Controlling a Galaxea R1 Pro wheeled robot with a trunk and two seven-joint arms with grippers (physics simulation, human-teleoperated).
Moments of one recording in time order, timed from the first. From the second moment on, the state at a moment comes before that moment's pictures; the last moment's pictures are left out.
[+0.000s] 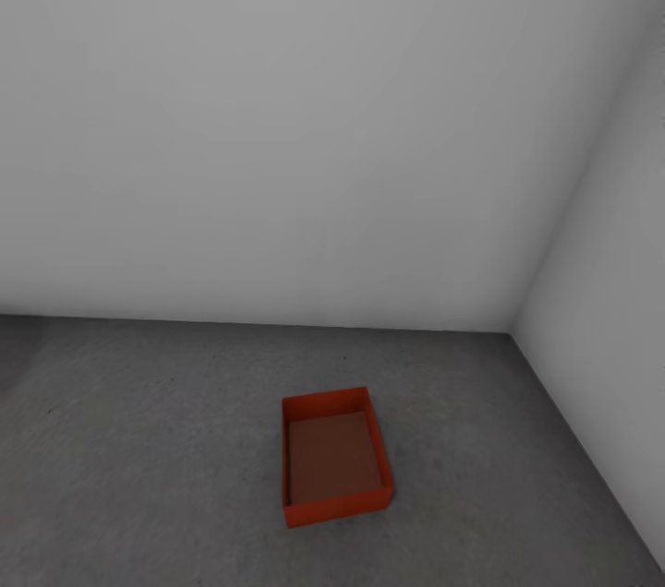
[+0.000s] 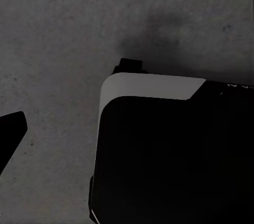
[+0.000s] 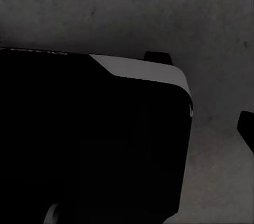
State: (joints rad) left arm -0.28 -0.03 -0.02 0.00 0.14 -0.01 0.12; right arm -0.24 0.16 0.64 0.02 -0.54 -0.06 -0.19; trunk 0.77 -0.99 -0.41
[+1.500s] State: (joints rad) left arm -0.28 -0.03 -0.02 0.00 0.14 -0.01 0.12; right arm -0.24 0.16 0.64 0.02 -0.54 -0.06 -0.19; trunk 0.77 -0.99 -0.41
